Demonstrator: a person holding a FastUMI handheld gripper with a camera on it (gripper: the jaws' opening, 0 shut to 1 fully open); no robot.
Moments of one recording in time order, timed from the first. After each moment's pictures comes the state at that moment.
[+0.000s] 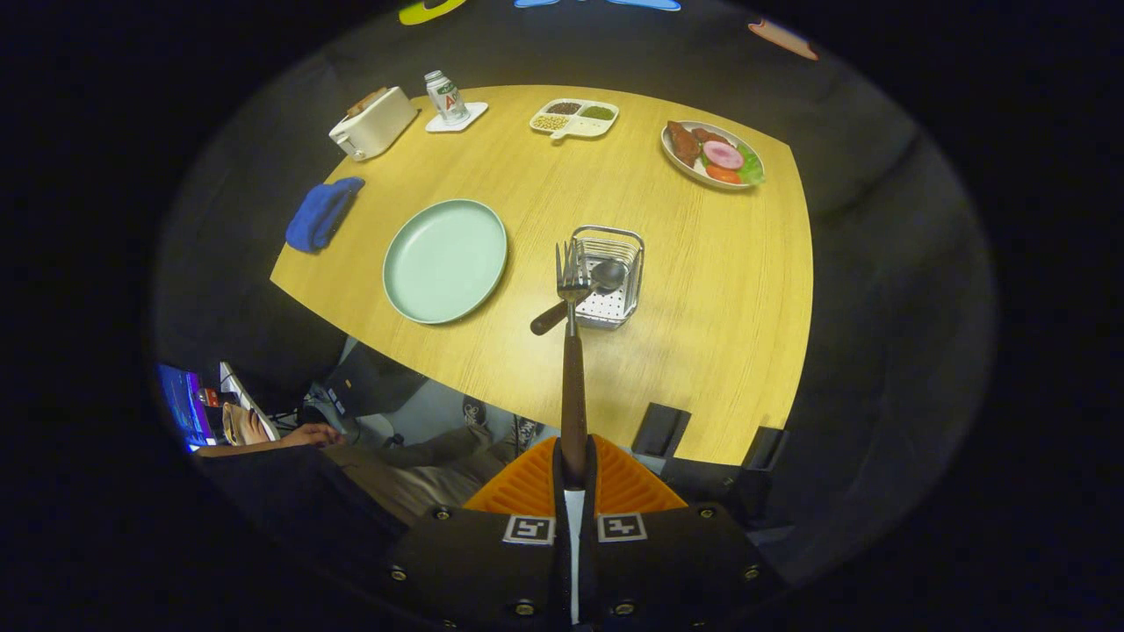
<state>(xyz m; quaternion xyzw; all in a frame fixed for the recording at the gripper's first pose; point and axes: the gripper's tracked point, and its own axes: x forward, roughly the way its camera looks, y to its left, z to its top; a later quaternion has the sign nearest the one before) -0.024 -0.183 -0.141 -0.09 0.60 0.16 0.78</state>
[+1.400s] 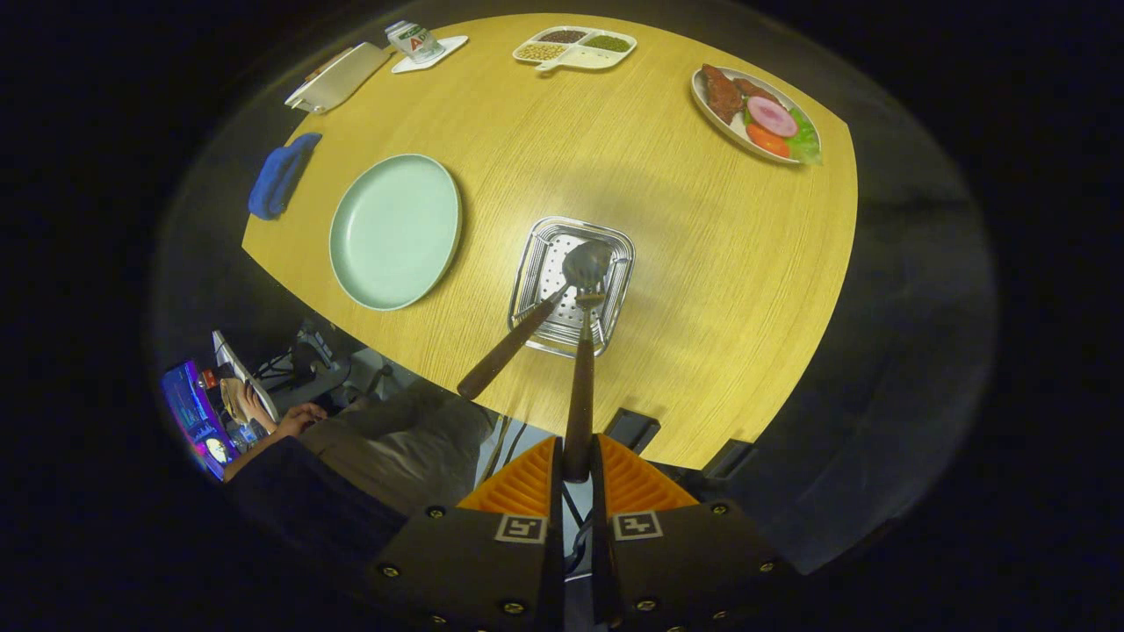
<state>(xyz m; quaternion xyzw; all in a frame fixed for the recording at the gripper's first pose) 0.056 -0.184 -0.154 -0.15 0.71 0.17 0.66</state>
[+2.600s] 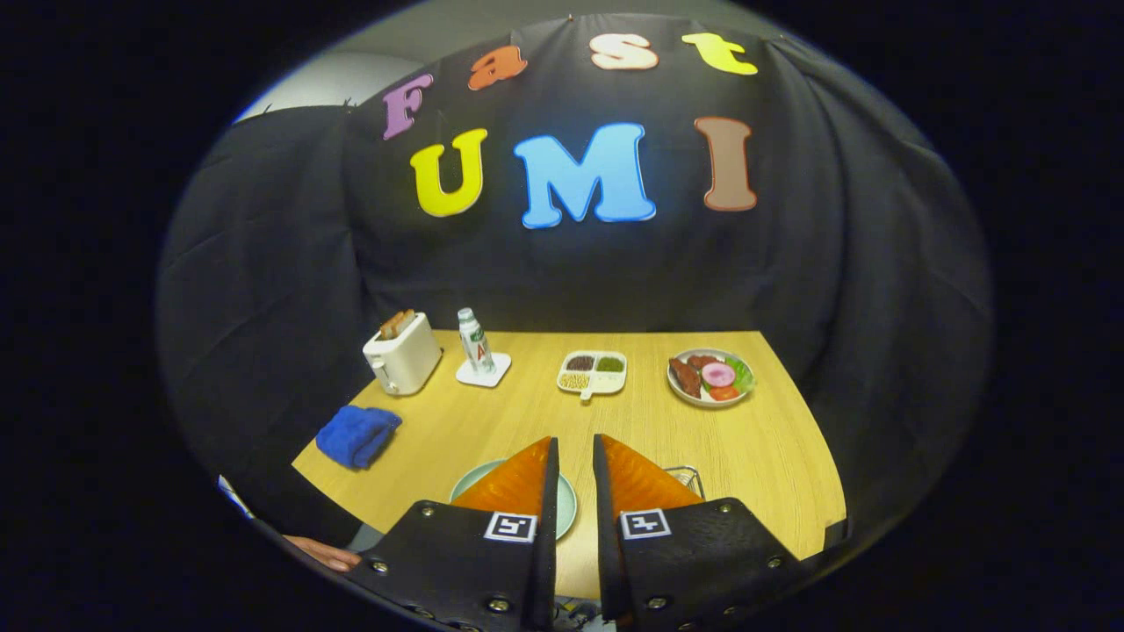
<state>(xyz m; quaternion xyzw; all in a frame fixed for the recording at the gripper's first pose) 0.043 -0.042 -0.001 0.05 0.13 0.11 0.98</state>
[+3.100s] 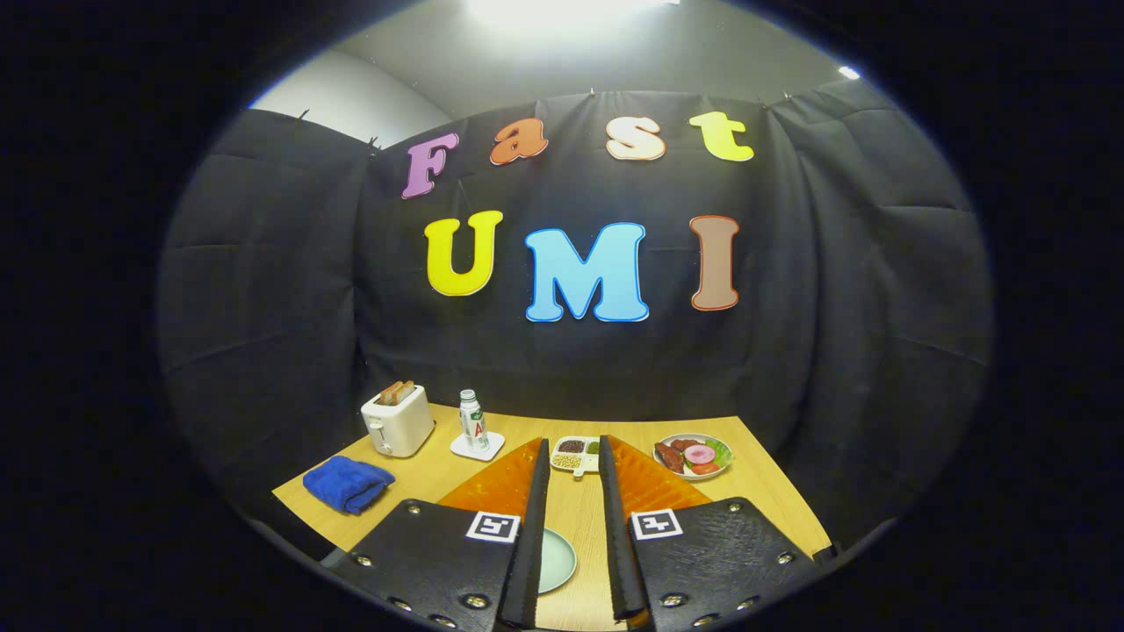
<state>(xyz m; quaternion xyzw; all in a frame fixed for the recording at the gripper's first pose) 0.022 -0.030 0.039 0.02 0.03 0.09 1.00</state>
